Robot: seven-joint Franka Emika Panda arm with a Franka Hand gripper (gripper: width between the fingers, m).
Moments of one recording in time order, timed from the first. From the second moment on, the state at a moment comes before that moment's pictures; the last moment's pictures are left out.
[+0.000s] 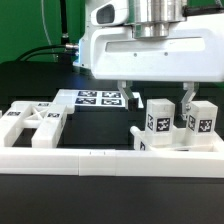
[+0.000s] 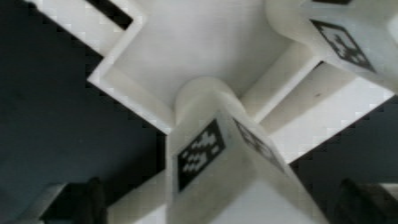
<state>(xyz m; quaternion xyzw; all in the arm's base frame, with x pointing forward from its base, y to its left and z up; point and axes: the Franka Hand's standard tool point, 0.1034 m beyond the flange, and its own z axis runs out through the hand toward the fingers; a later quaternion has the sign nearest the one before) 0.639 0.046 0.078 -0.96 0.28 -0.07 0.06</state>
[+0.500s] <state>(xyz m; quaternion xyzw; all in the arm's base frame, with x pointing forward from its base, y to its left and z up) 0.644 0.047 0.078 -1.00 0.03 -0.08 0.02</state>
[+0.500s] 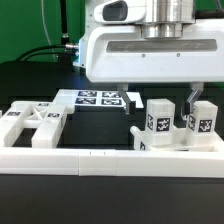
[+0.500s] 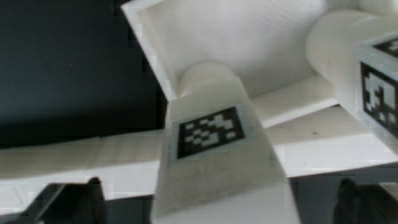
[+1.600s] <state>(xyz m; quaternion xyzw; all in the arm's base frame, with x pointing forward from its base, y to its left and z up) 0.648 0.049 0.082 -1.00 0.01 -0.08 0.01</state>
